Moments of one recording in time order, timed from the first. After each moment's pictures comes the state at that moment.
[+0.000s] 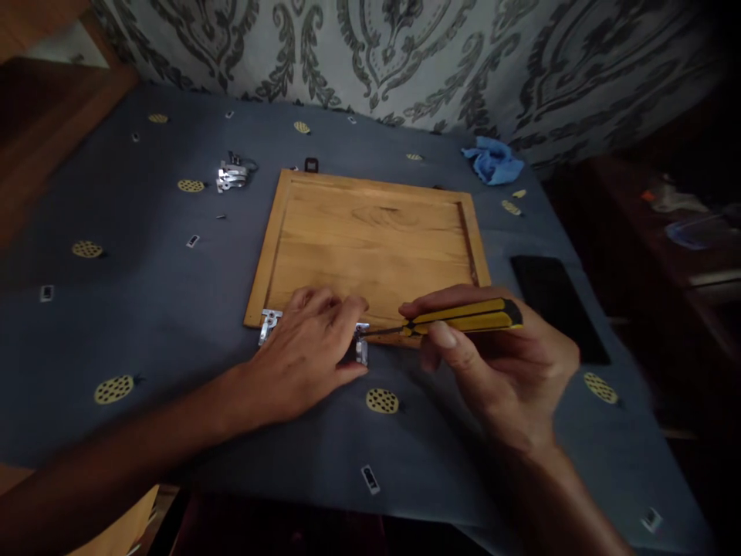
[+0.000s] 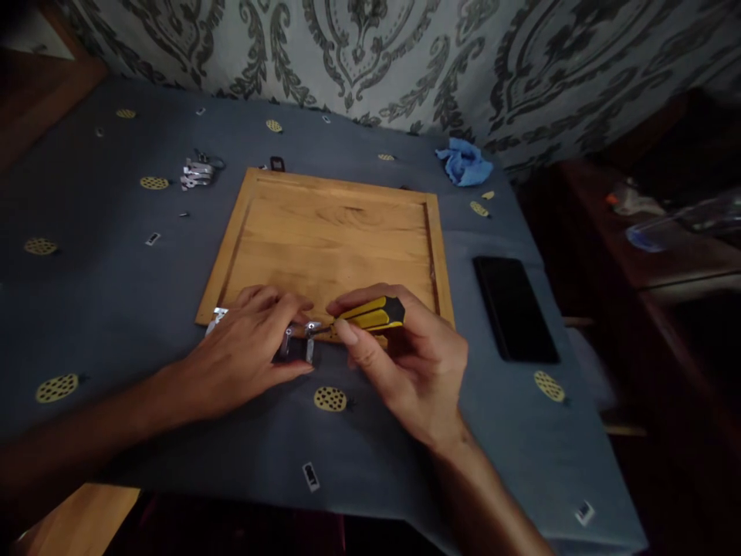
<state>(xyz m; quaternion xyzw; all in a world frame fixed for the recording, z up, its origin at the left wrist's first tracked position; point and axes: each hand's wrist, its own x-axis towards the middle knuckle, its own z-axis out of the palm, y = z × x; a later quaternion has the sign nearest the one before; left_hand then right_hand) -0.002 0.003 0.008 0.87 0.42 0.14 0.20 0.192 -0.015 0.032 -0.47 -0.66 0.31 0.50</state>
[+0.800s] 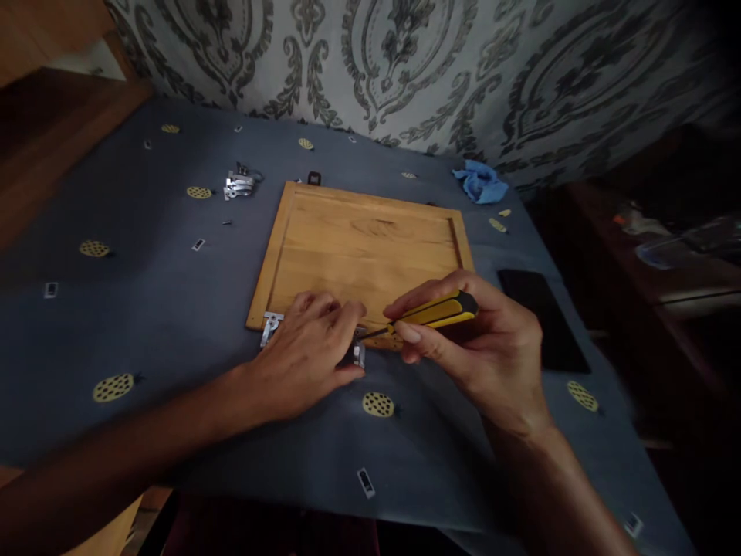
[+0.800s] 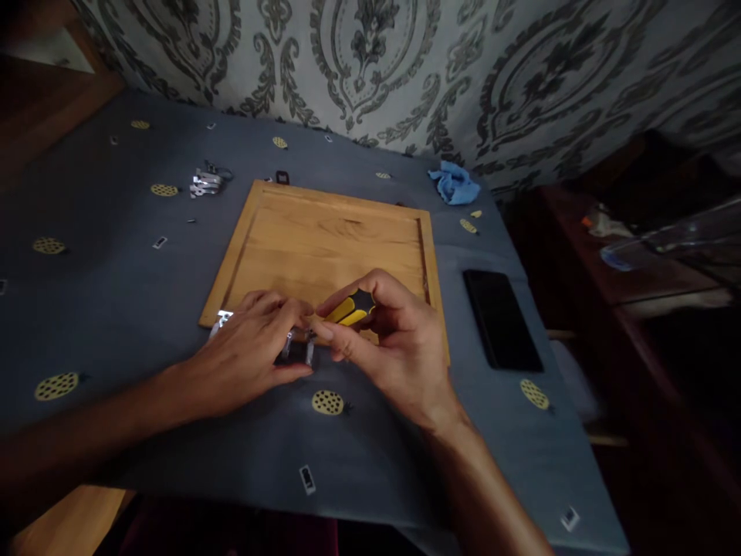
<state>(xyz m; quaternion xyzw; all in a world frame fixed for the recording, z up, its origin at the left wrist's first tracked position) -0.002 0.002 0.008 0.87 0.43 0.16 0.21 0.187 0.002 0.045 -0.45 -0.63 0.43 0.47</state>
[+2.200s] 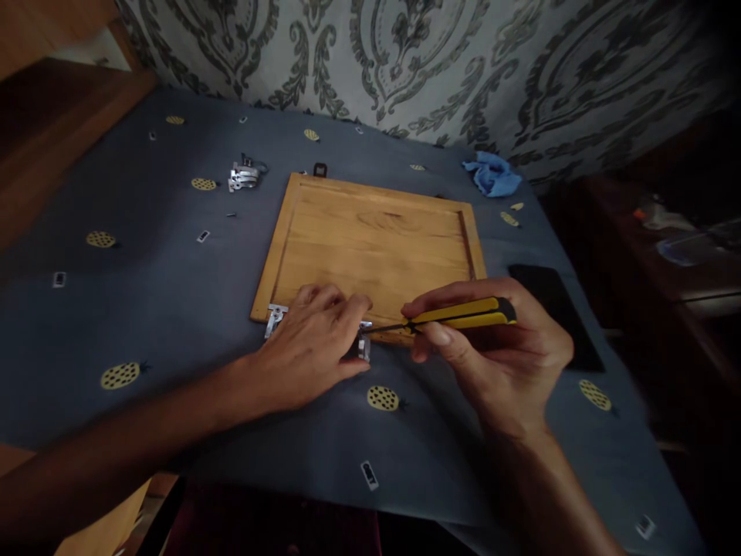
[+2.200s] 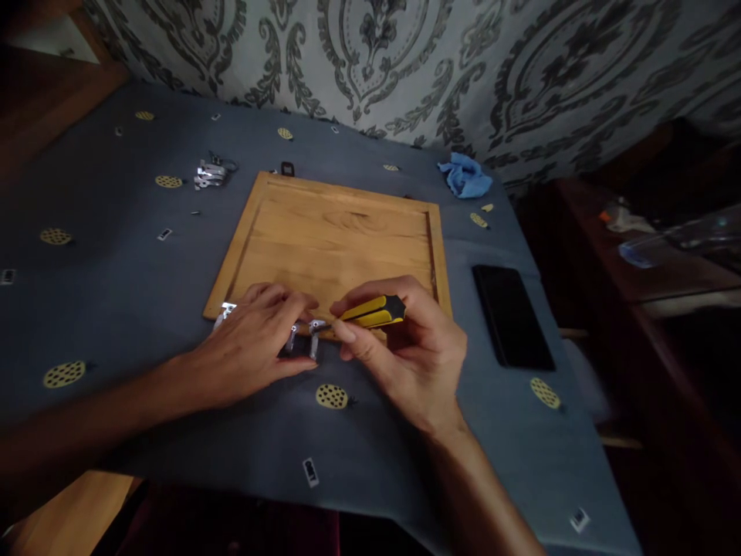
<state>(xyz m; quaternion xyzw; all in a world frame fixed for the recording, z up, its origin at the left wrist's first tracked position) -0.002 0.002 0.010 0.88 0.42 0.14 0.18 0.189 -0.009 0.027 -0.41 -0.64 0.35 0.54</state>
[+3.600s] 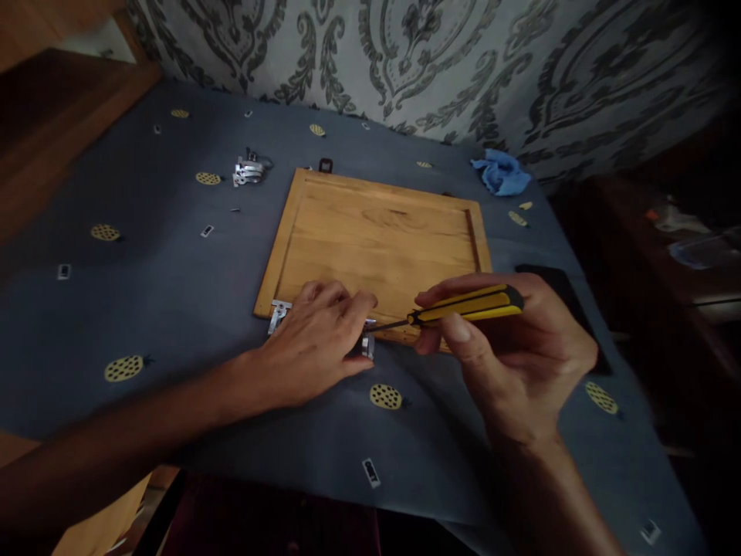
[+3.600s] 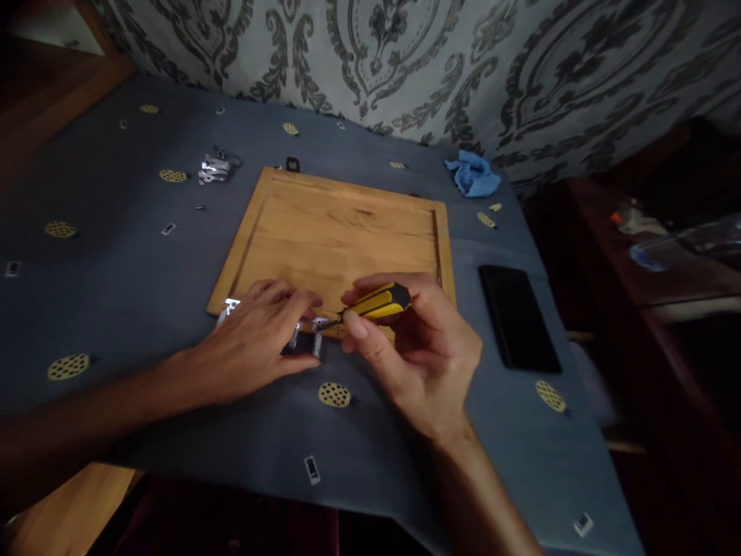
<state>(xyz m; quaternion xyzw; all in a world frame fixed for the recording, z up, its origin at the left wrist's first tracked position) -0.002 0.002 0.011 0.87 0.43 0.13 0.19 0.186 -0.010 0.029 -0.42 -0.65 0.31 0.55</state>
